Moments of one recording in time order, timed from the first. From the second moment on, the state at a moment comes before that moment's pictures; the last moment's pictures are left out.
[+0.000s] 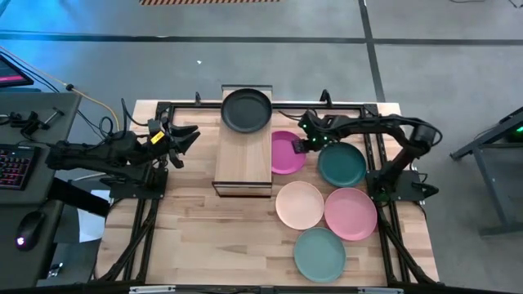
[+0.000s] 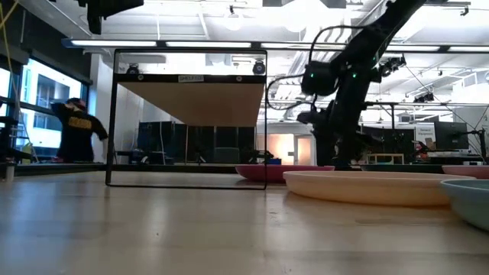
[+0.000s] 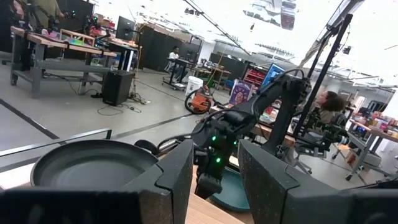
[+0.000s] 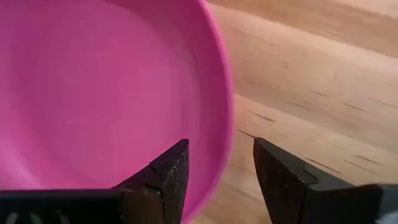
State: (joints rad) left arm -0.10 0.43 0.51 0.05 -0.55 -0.23; right arm -0.51 1.66 0.90 -0.47 -0.10 0.76
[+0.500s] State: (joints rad) left arm -0.10 0.43 0.51 0.05 -0.53 -0.23; right arm -0.49 1.71 0.90 -0.38 -0.06 0.79
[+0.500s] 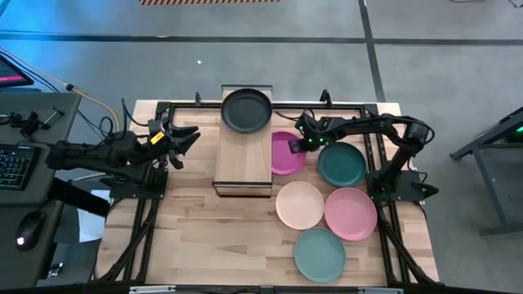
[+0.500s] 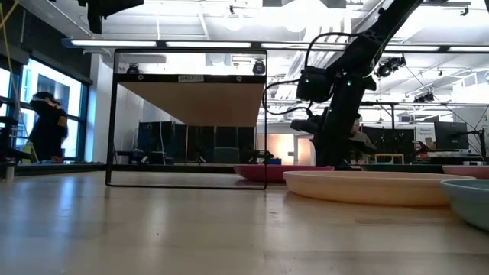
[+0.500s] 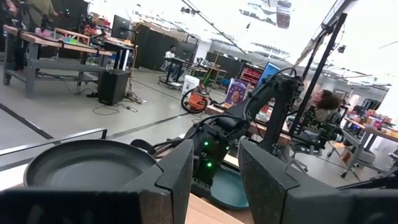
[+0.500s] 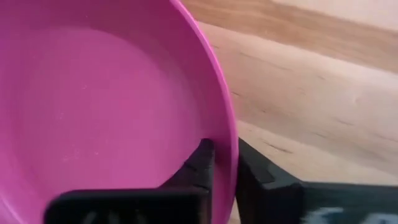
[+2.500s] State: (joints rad) left arm -0.10 0.43 0.51 0.05 -0.57 -0.23; right arm -0.60 1.71 1.57 -0.48 -0.11 0.76
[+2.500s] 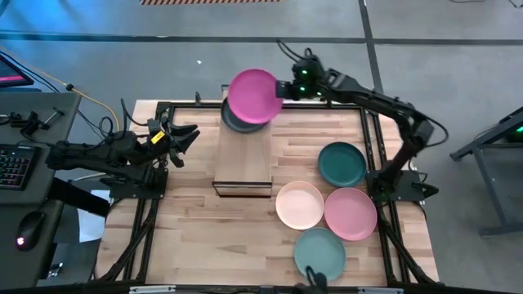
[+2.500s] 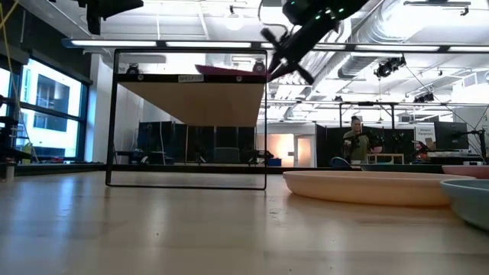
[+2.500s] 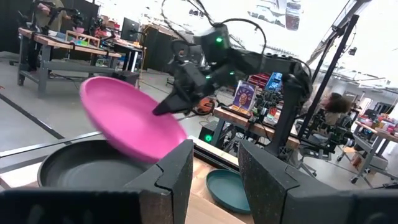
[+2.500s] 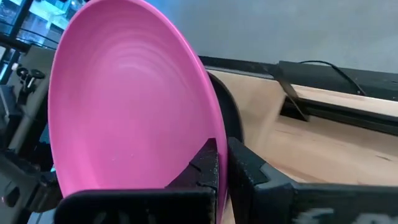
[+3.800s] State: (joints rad) left arm -0.10 0.43 0.51 0.05 -0.57 -0.23; right arm -0.55 1.85 1.64 -0.53 -0.11 0.84
